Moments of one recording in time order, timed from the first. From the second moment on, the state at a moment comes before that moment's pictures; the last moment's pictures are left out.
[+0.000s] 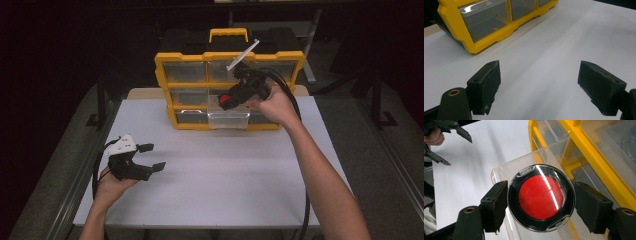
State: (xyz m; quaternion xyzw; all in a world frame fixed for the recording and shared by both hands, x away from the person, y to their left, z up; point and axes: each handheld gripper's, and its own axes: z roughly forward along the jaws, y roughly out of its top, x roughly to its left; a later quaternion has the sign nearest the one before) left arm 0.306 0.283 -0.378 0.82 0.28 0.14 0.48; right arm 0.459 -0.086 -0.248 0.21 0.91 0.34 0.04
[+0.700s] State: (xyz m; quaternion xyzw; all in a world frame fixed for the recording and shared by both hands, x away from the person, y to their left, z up) left arm 0.306 0.284 -0.378 0.82 0.28 0.14 0.47; right arm 0.457 -0.087 -0.249 0.22 0.91 0.34 0.04
